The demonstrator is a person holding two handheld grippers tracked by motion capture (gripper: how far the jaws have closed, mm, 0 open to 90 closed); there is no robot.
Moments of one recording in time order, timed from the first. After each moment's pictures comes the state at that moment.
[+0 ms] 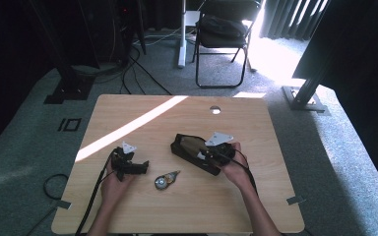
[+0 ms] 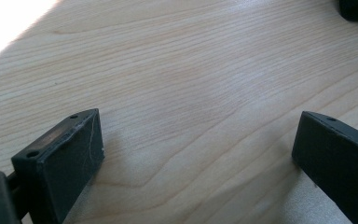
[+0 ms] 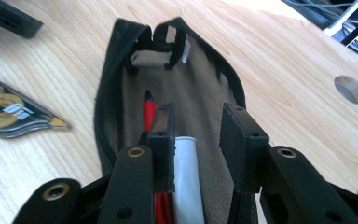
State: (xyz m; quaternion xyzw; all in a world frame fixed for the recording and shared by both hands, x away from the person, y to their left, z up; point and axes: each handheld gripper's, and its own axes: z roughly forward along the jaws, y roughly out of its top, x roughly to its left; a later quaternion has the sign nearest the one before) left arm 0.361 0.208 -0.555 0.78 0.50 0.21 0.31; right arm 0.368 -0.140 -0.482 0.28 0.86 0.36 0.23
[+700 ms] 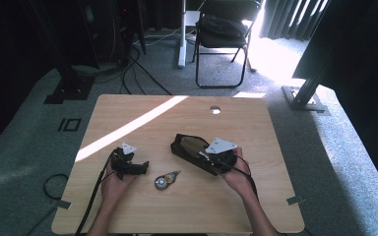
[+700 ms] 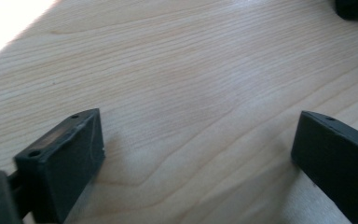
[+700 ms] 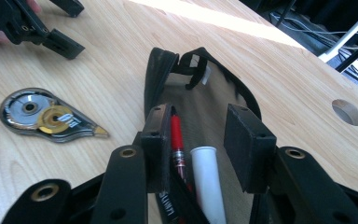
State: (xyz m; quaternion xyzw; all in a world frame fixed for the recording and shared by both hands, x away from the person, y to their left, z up) left arm 0.356 0.208 -0.555 0.78 0.50 0.22 0.32; right arm 0.334 -0.138 -0.466 0.26 0.85 0.40 0.24
